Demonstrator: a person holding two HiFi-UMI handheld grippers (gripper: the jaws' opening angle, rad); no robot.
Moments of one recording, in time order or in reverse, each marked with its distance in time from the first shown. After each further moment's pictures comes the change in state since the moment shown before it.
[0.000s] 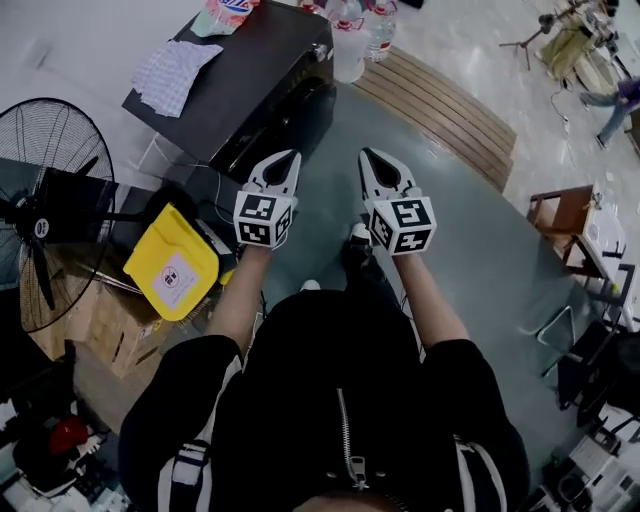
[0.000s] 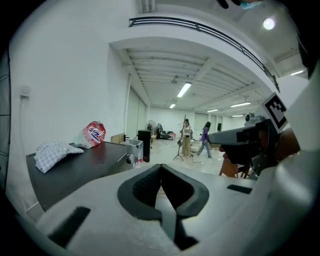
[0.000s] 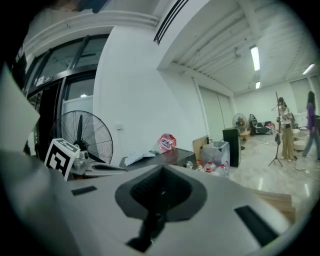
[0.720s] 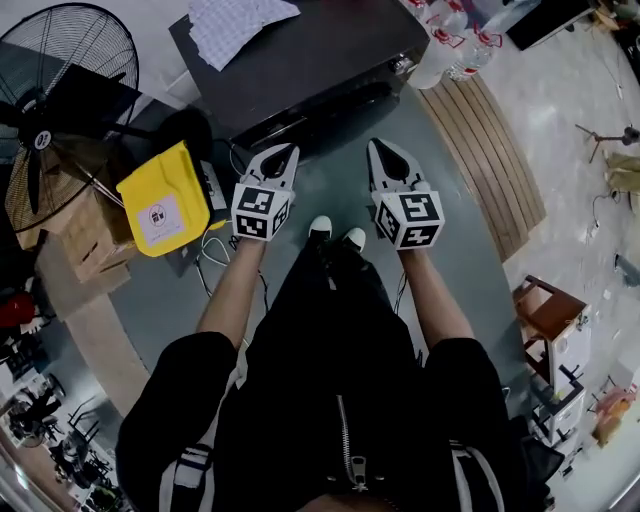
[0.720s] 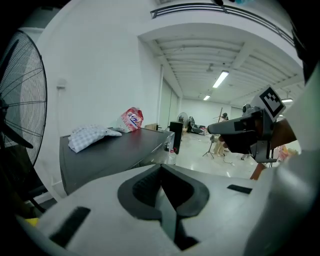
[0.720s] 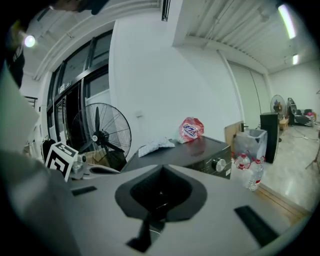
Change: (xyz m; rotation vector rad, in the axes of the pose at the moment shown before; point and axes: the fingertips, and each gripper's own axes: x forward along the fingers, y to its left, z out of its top) left arm 0.023 0.133 -0.052 -0.173 0.089 0.366; right arm 0.186 0.006 -0.009 -0.061 0.183 0.371
